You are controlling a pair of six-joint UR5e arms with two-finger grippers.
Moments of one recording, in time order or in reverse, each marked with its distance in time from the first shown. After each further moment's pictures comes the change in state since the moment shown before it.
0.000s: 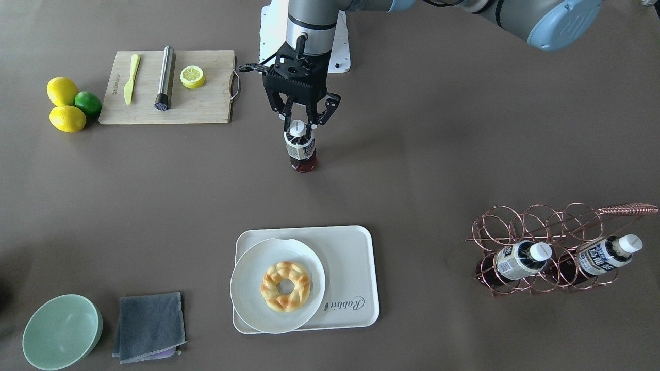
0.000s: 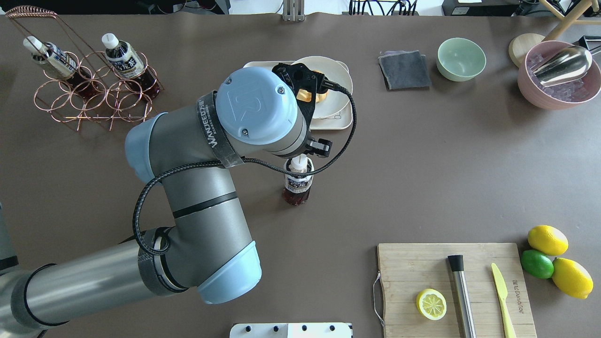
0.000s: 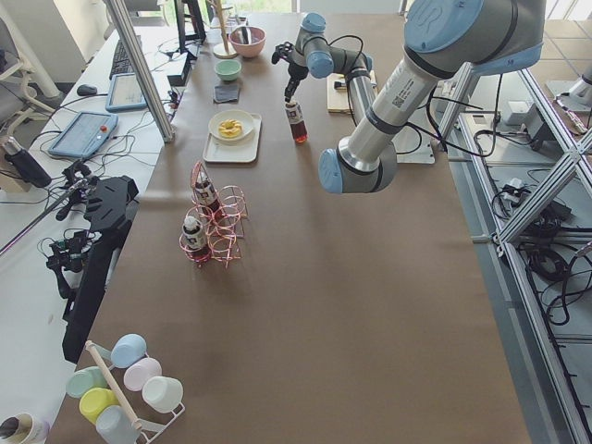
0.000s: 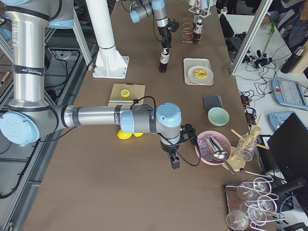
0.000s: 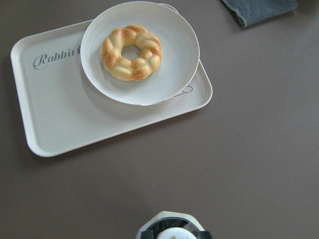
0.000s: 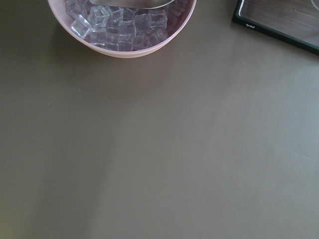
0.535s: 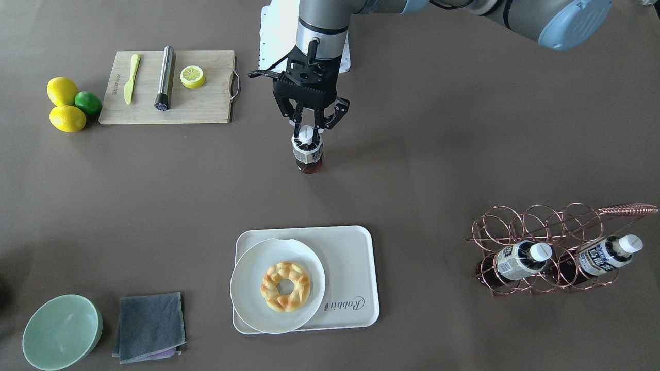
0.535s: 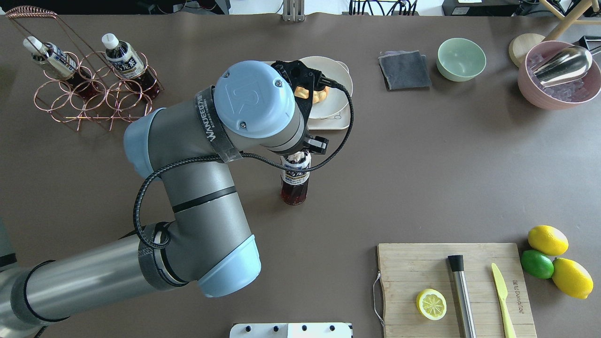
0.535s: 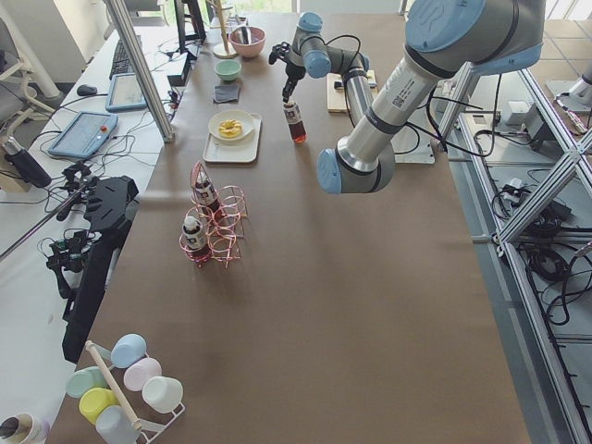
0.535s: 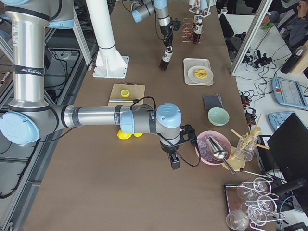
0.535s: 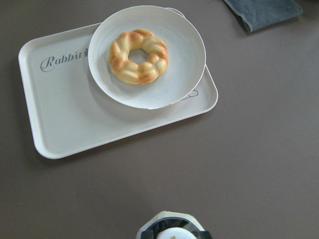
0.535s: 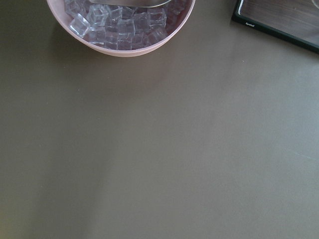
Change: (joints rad) left arm -0.012 0.000 0.010 0.000 -0.021 0.001; right arm 0.000 0.000 -0.003 0.000 0.000 0.000
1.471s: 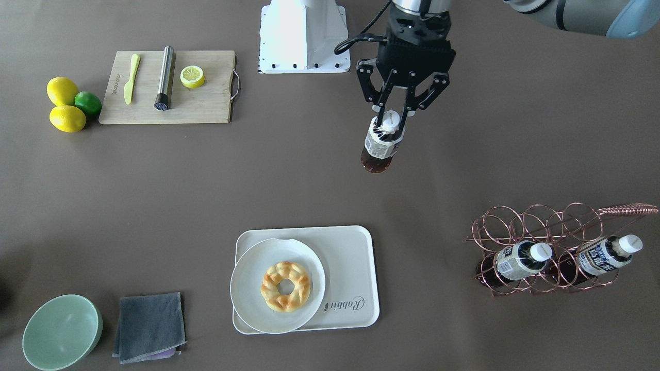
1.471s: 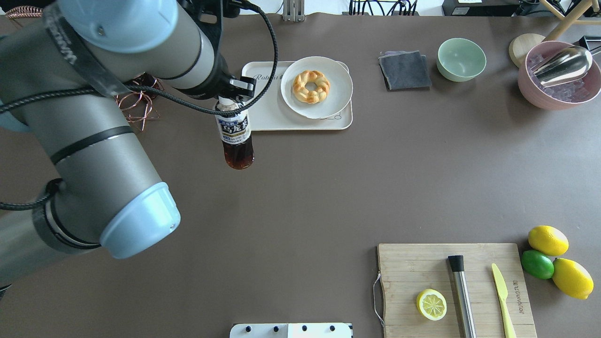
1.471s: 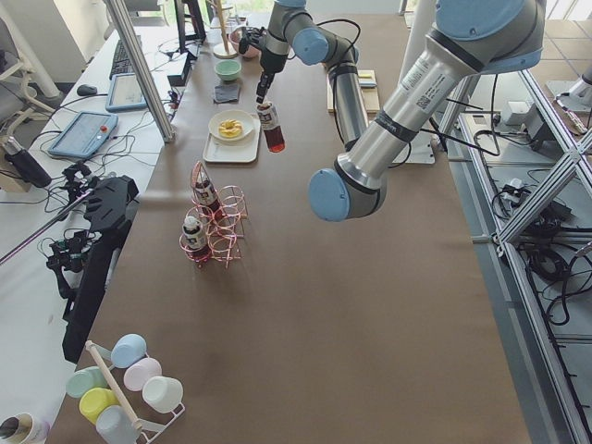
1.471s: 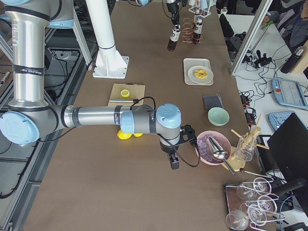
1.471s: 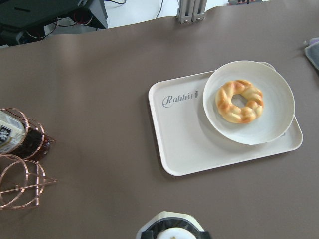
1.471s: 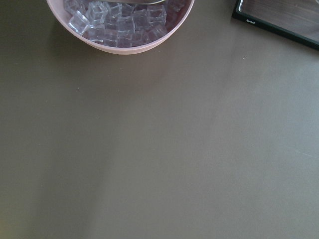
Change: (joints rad) left arm -0.198 0.088 -0.229 0.202 -0.076 0.038; right arm -0.001 -0.001 -0.002 -0.003 0.000 0.000
